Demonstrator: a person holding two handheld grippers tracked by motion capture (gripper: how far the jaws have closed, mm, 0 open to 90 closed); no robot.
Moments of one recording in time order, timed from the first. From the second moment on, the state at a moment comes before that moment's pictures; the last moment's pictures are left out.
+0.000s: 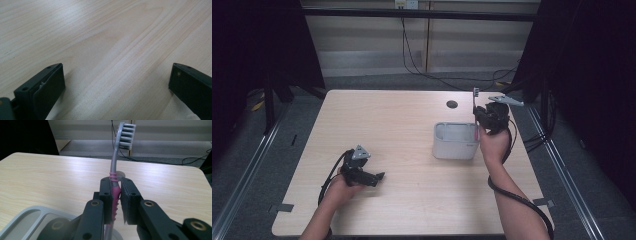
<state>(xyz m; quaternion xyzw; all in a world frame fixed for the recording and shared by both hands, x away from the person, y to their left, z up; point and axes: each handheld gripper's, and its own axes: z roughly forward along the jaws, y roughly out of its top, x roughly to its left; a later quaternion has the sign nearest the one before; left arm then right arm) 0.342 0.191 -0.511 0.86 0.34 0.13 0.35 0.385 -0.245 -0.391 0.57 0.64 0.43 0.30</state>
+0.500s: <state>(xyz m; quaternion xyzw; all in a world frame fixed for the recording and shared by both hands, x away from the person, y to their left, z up) 0.342 0.191 -0.511 0.86 0.34 0.13 0.35 0.377 -0.249 -0.387 0.57 0.64 0.43 0.30</state>
